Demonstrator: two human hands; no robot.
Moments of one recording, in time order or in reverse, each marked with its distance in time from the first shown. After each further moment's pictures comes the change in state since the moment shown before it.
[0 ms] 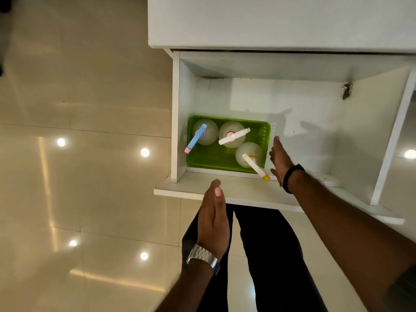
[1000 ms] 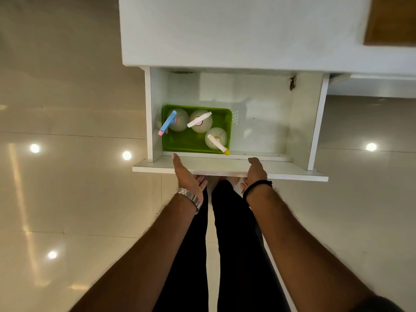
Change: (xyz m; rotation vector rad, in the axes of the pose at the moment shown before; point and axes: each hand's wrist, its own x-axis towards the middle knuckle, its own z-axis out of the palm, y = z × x) left_hand 0.016 0.101 0.027 -0.836 0.126 -0.698; right_hand -0.143 -0.004 -0.024 0.480 0.321 0.246
